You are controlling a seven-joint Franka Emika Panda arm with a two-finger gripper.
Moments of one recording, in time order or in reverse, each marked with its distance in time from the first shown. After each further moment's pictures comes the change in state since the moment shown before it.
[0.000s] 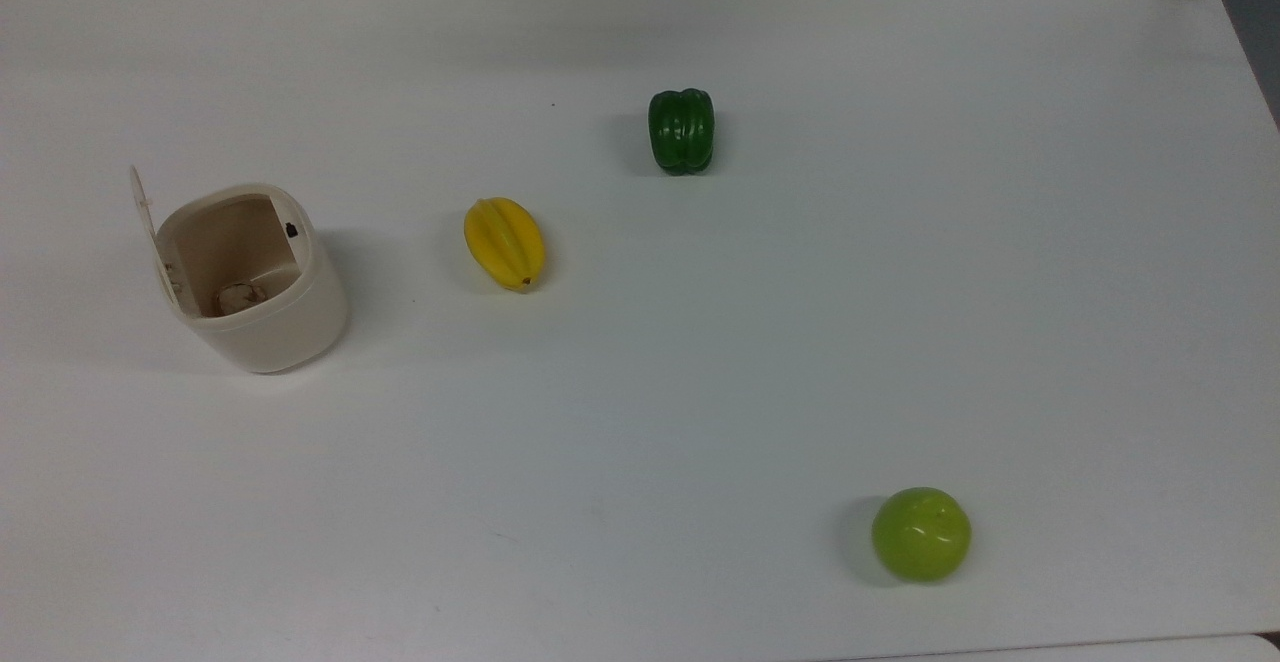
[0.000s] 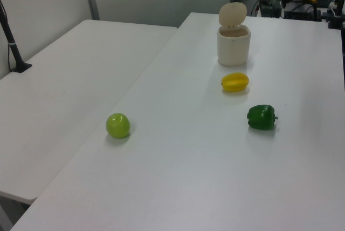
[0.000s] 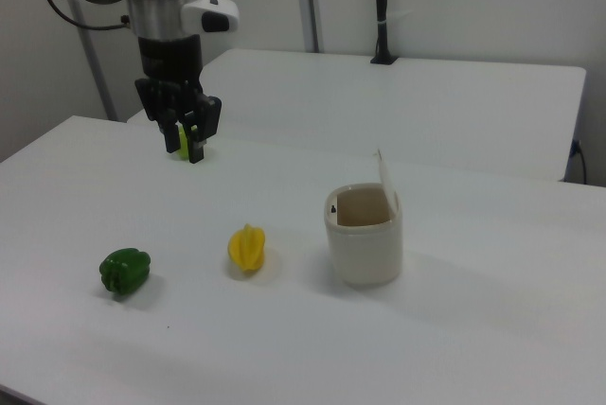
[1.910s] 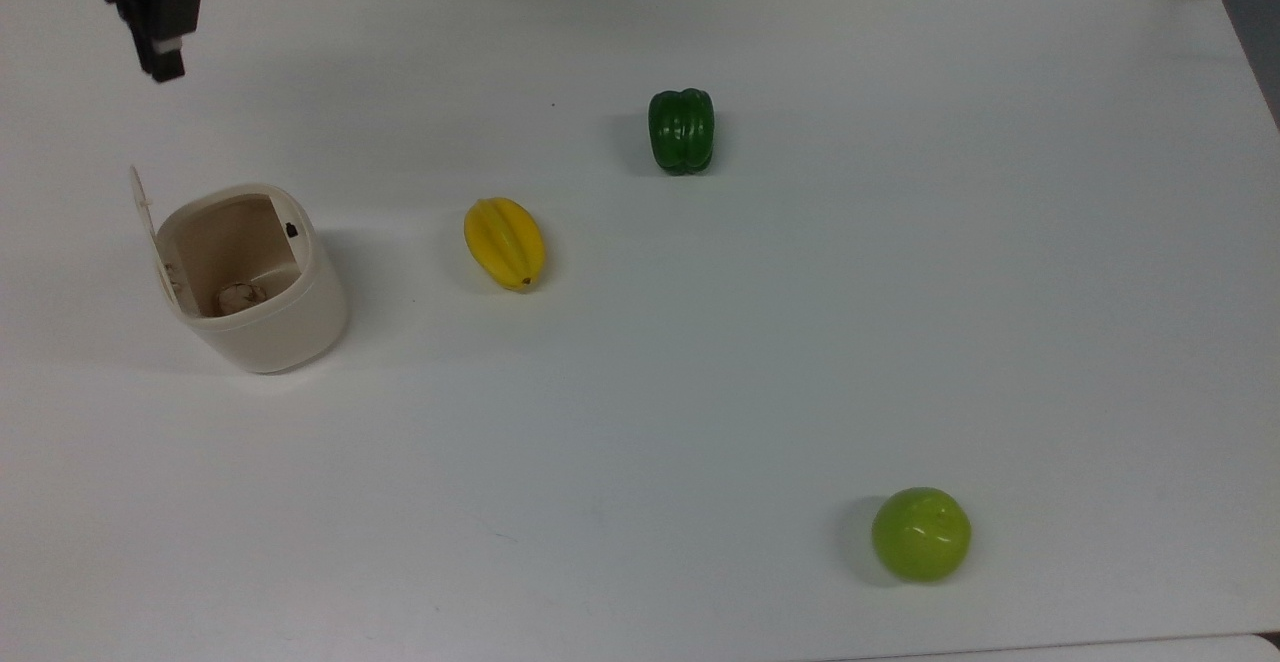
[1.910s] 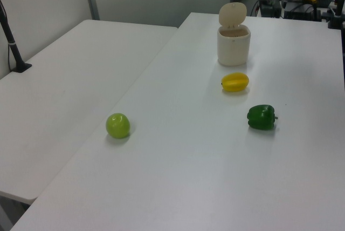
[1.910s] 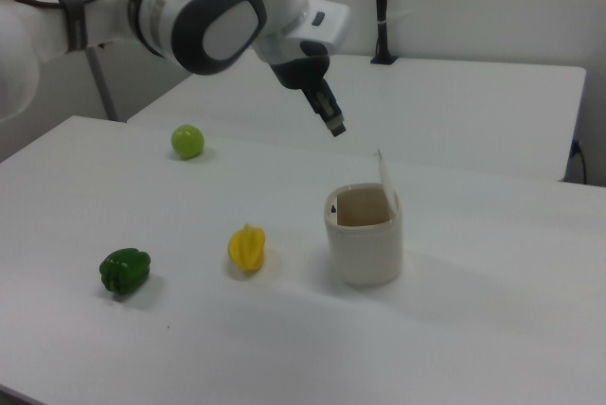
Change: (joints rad) arm -0.149 0.181 -0.009 0.002 0.011 0.692 0.439
